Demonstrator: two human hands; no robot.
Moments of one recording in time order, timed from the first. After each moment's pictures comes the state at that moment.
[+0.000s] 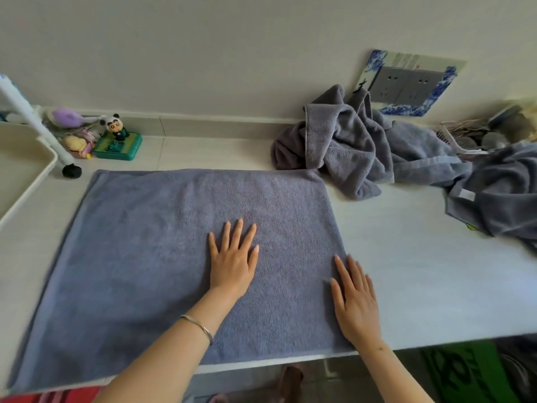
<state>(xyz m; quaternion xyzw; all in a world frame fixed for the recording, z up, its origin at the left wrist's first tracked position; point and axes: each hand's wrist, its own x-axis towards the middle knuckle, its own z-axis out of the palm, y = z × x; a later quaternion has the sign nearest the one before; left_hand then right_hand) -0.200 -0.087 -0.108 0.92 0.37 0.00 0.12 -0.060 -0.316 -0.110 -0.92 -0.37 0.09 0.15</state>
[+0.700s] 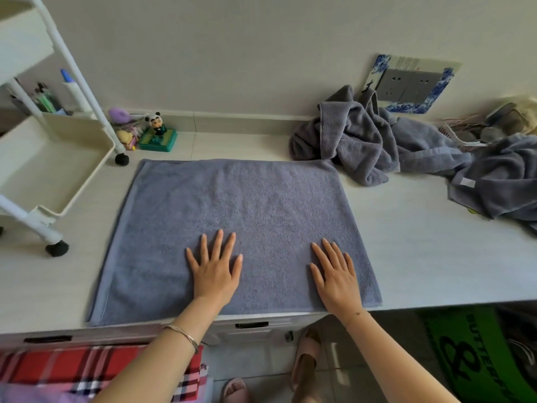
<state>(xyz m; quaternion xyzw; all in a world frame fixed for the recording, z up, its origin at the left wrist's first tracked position) -0.321 -0.106 -0.100 0.89 0.44 -0.01 0.12 -0.129 -0.290 -0.108 -0.89 -0.44 0.05 0.12</state>
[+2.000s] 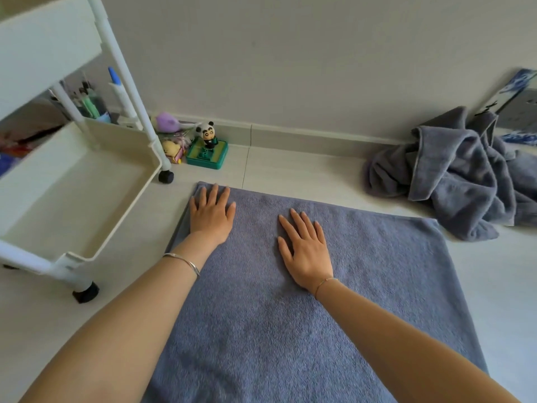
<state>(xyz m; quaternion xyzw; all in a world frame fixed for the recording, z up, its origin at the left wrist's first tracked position) -0.293 0.152 -0.091 0.86 0.49 -0.03 0.11 -0.150 -0.022 -0.111 -0.81 -0.56 0.06 0.14</state>
